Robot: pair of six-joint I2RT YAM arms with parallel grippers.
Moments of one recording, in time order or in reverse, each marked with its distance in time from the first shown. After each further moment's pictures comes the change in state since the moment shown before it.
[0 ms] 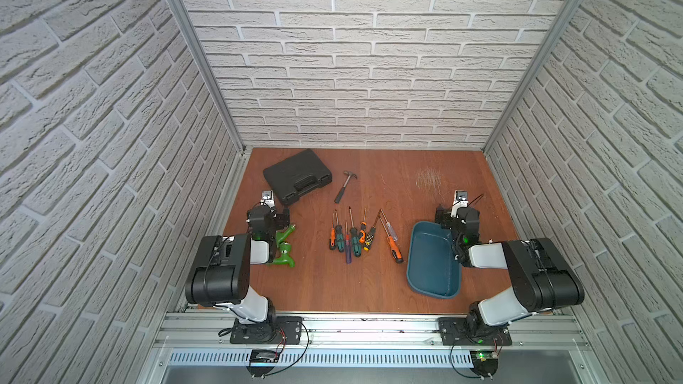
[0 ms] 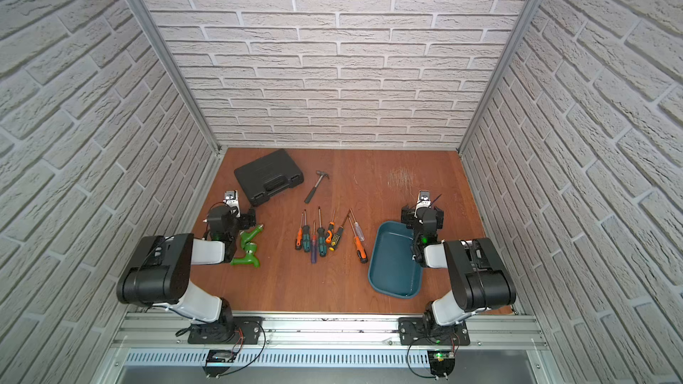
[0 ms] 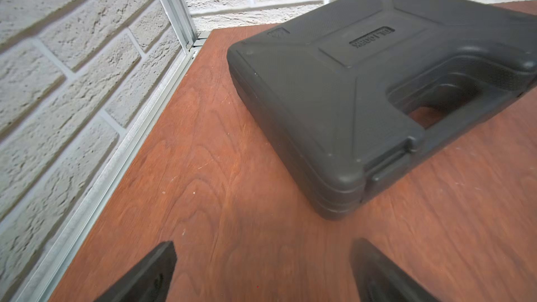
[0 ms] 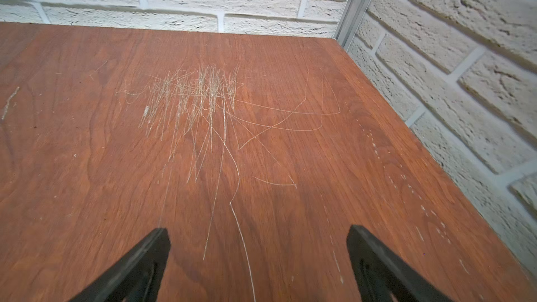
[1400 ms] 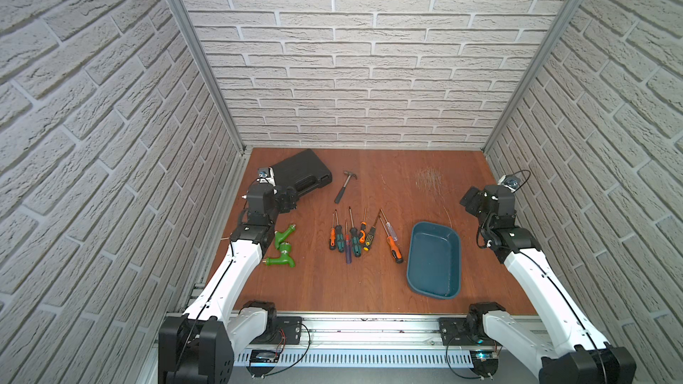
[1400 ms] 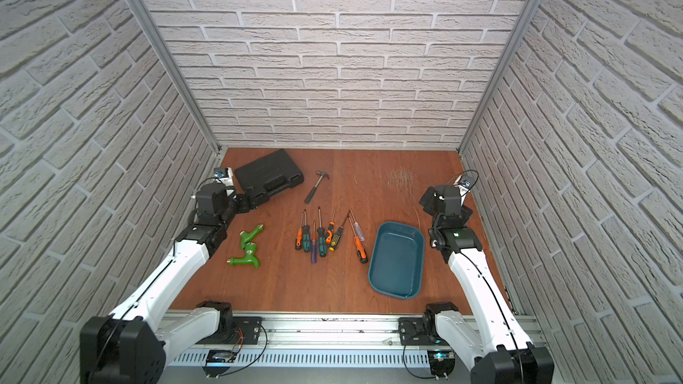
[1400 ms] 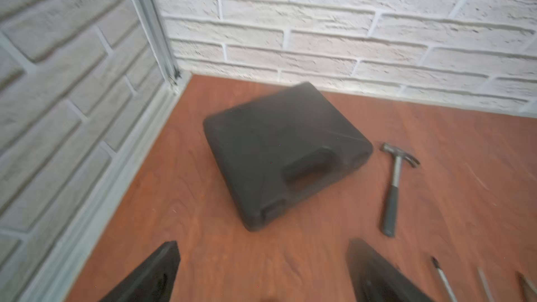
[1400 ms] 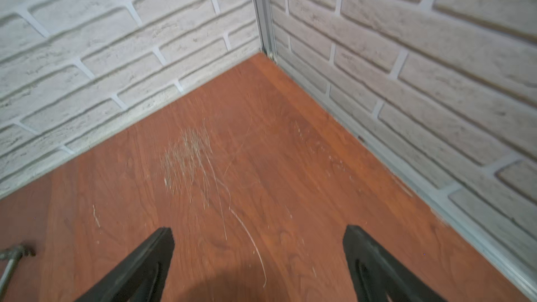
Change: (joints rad) left arm -0.216 -0.504 0.346 -0.925 -0.034 -0.287; right arm -0.014 -0.541 0.471 -1.234 0.117 0.521
